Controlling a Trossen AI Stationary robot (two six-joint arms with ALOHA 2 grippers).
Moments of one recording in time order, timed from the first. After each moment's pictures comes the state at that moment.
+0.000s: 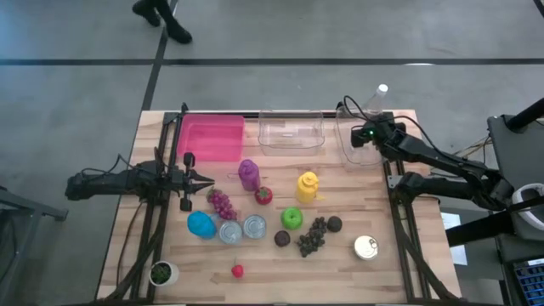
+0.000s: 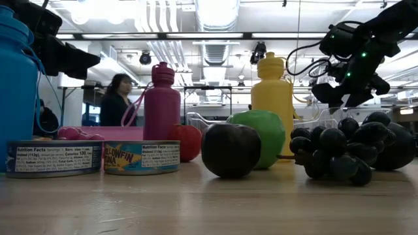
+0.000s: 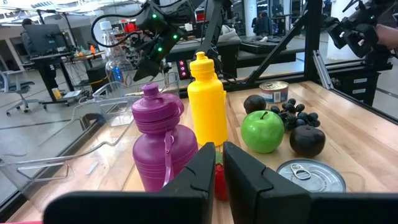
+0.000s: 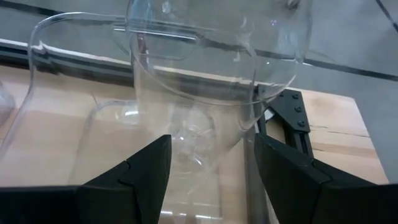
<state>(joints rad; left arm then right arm) 0.00 0.00 0.05 -0.12 -0.01 0.16 -0.74 0.92 0.48 -0.41 0.66 0.45</state>
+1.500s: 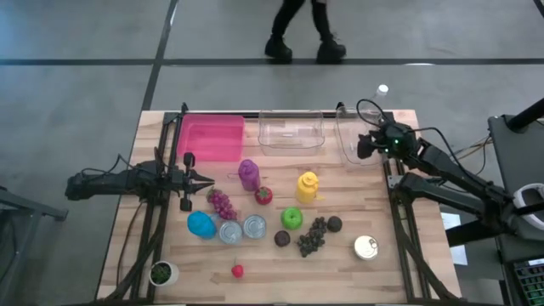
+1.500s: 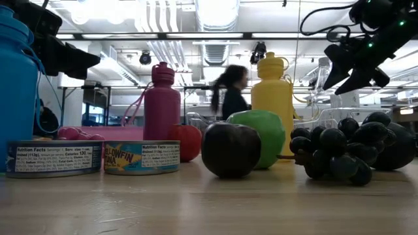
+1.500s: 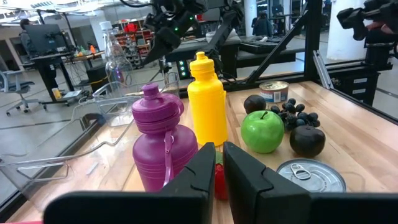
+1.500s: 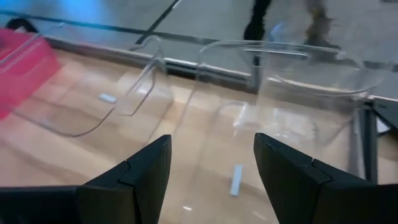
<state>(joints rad) 0.00 0.00 0.05 -0.12 -0.01 0.16 -0.64 0.52 0.48 -0.54 0.29 0.43</state>
